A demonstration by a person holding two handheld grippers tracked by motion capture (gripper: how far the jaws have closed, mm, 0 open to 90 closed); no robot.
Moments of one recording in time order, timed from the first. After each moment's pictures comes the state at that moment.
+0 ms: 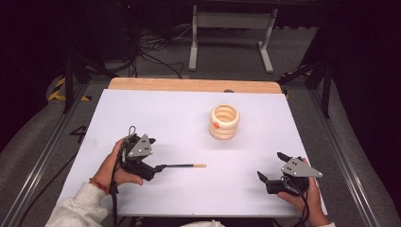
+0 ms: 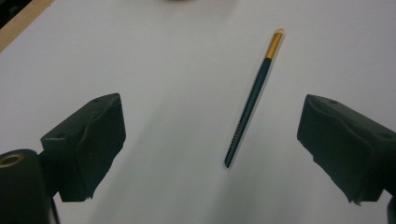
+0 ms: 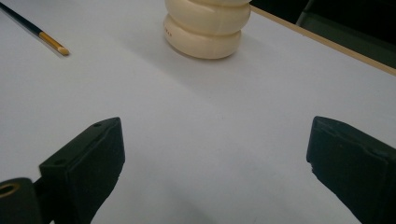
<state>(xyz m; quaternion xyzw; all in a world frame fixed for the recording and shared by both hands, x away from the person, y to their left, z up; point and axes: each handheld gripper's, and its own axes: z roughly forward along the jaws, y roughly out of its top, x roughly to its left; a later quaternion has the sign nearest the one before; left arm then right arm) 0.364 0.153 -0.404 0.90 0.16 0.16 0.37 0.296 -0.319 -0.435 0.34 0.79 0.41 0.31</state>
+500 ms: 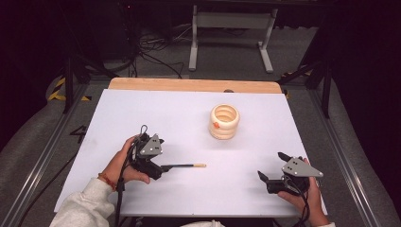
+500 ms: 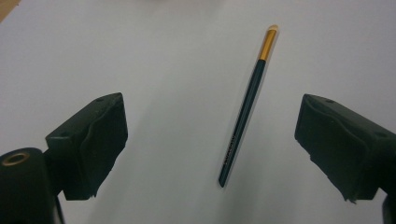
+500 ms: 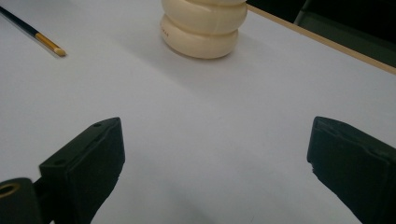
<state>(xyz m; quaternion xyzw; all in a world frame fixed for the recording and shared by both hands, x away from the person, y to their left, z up) 0.374 0.134 -0.408 0.92 0.14 0.15 0.34 0.297 -0.321 -0.435 0.34 0.79 0.41 0.31</state>
